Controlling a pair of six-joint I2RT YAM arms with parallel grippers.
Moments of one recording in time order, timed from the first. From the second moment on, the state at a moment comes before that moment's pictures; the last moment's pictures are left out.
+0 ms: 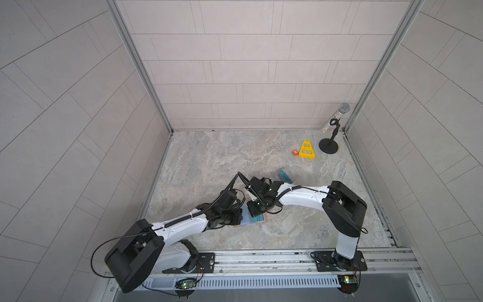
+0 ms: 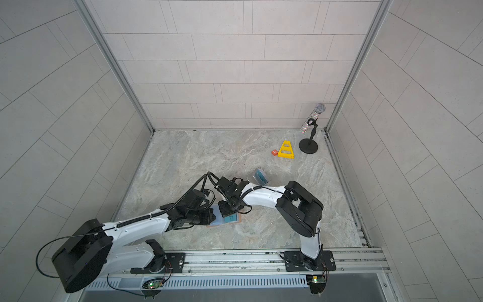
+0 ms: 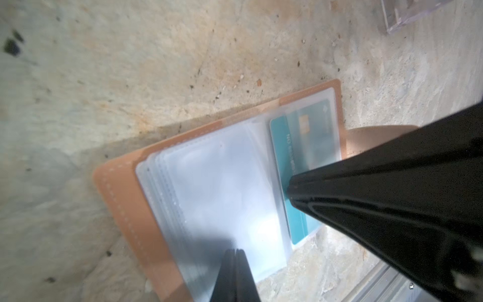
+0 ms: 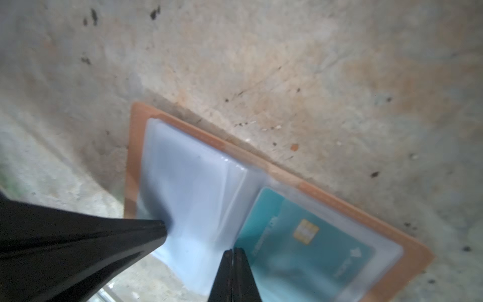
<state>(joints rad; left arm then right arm) -0.71 1.19 0.42 -0.25 0.25 -0.65 0.93 1.83 1.16 -0.50 -0.23 0.54</state>
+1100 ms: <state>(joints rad) -0.70 1.00 0.66 -0.55 0.05 -0.58 0.54 1.50 1.16 -0.76 -0.03 0.32</state>
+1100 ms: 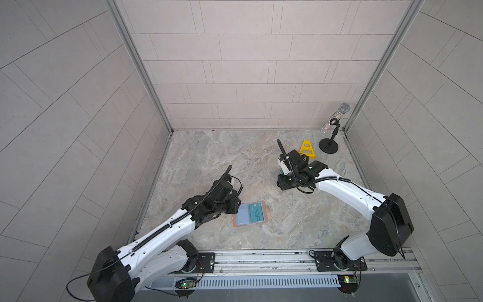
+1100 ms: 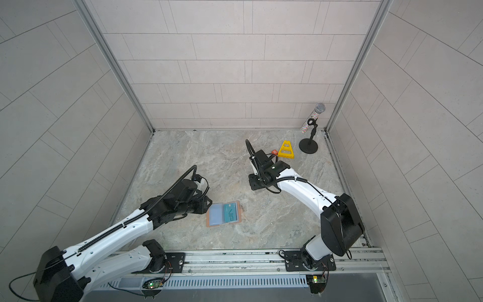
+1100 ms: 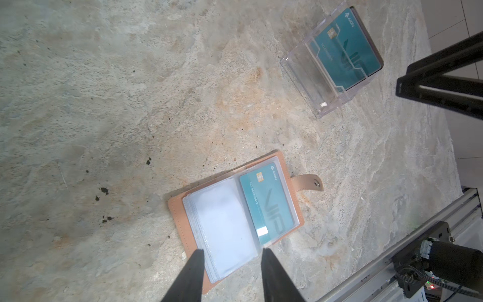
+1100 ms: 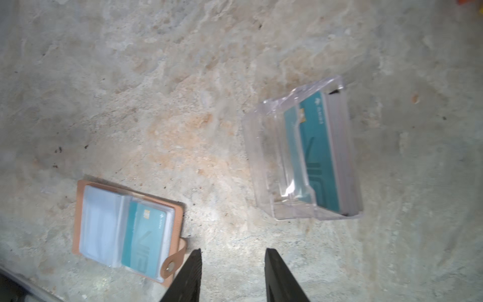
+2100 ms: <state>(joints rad) -0.62 1.91 1.35 -0.45 0.37 -0.60 0.33 1.78 1.44 -0.92 -0.07 0.01</state>
